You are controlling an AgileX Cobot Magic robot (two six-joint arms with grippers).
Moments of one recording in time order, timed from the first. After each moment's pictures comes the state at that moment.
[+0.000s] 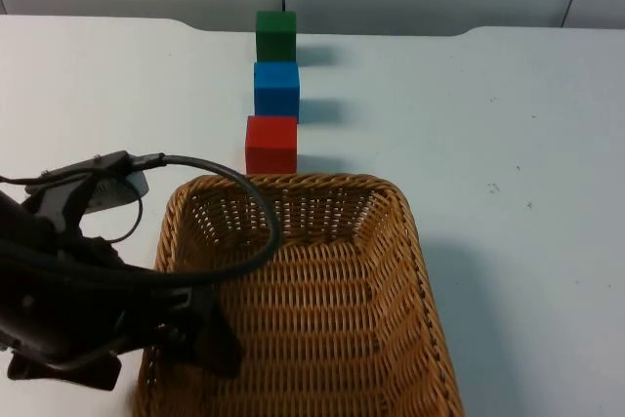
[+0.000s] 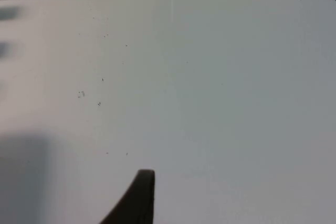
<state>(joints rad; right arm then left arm) -0.03 0.00 -0.51 -0.10 1.08 0.03 -0.39 1.75 -0.55 -1.29 0.44 0.93</state>
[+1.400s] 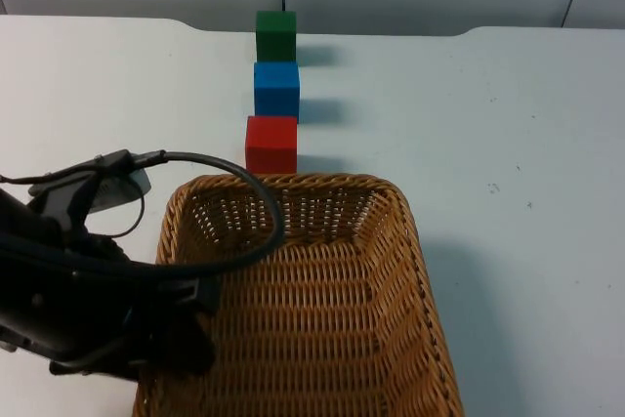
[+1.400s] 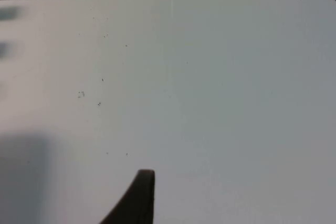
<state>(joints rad) -0.03 0.00 -0.51 -0.10 1.08 0.03 -0.39 1.77 -0.55 -1.38 0.44 1.00</state>
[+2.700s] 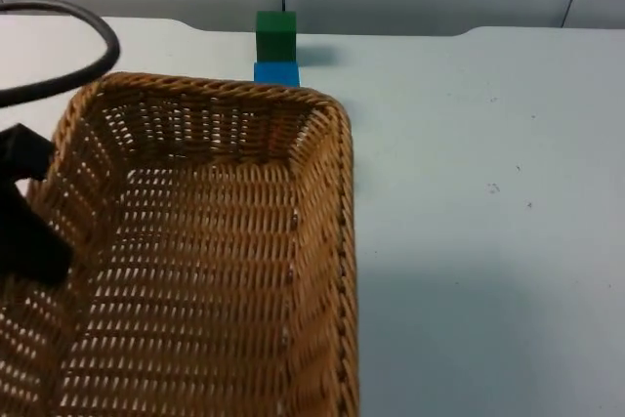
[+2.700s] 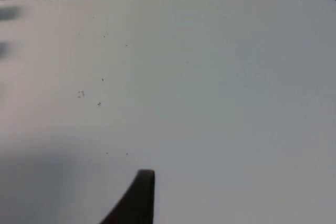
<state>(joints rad) -0.03 0.00 -0.51 -0.10 1.08 0.03 -0.01 1.40 -0.55 -0.93 0.77 0.67</state>
